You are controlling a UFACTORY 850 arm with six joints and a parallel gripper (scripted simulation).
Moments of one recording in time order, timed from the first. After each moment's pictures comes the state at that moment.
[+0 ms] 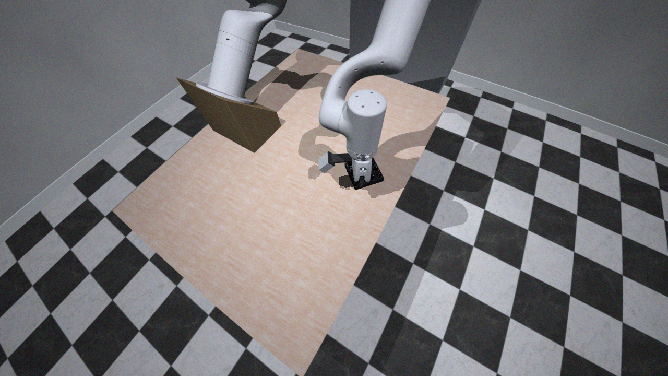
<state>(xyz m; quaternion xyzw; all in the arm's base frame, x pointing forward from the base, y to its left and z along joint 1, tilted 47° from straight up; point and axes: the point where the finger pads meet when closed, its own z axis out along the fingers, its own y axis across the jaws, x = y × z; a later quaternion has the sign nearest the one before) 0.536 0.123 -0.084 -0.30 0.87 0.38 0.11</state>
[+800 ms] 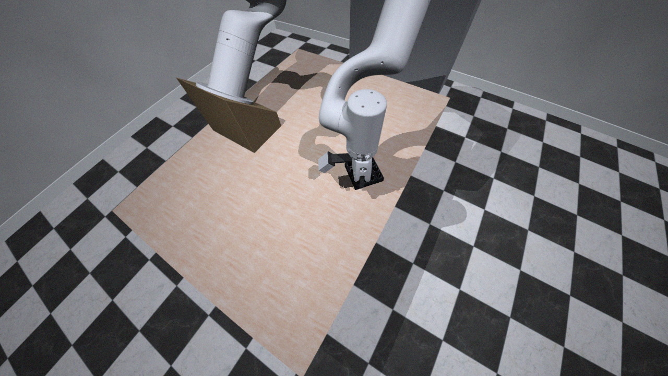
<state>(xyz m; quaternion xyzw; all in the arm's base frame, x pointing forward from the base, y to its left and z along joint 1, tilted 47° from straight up) 0.536 0.123 -0.084 -0.30 0.87 0.38 0.11</state>
